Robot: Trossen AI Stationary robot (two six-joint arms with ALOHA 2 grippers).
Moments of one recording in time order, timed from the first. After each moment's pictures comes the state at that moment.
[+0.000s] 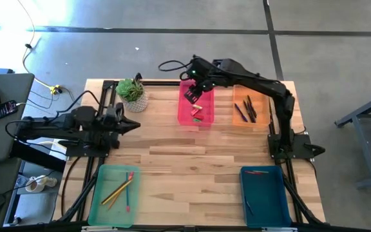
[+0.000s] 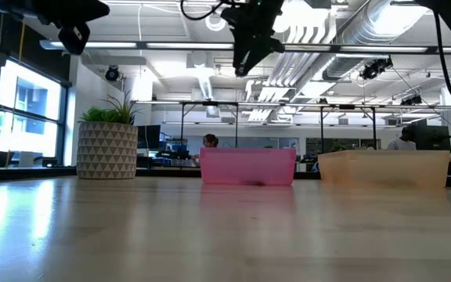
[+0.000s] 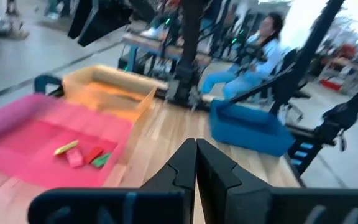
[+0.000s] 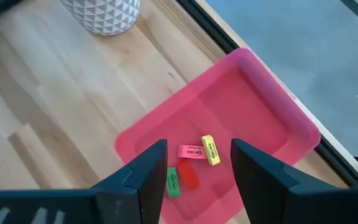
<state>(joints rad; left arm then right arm) 0.11 0.36 0.47 -0.23 -0.06 -0.26 -0.33 1.97 2.16 -1.21 0.16 0.29</state>
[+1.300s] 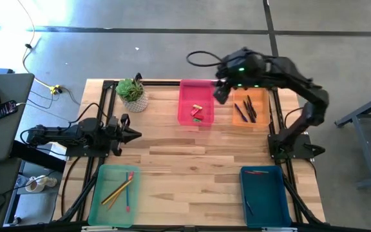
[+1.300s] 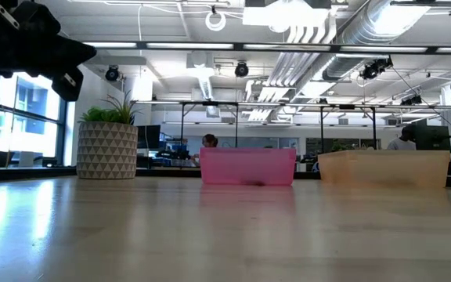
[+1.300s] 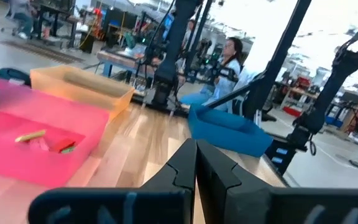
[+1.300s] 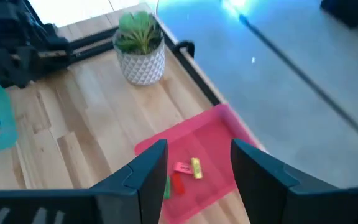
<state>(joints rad) 0.11 0.01 0.01 0.04 0.03 -0.30 -0.21 1.62 2.16 -1.27 0.28 0.19</state>
